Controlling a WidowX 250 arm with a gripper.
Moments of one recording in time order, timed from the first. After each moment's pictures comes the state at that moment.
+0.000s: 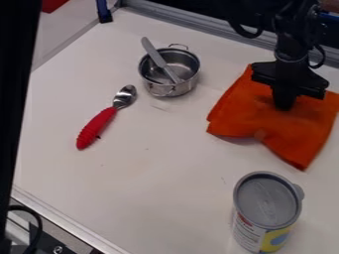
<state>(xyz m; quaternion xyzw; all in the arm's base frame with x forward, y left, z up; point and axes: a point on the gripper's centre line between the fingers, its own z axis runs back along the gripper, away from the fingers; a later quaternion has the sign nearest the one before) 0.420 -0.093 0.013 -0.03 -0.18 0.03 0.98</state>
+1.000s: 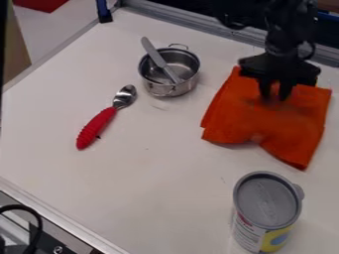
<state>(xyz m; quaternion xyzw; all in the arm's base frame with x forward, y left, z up) 0.414 -0.078 0.040 -0.03 -0.20 0.12 0.97</state>
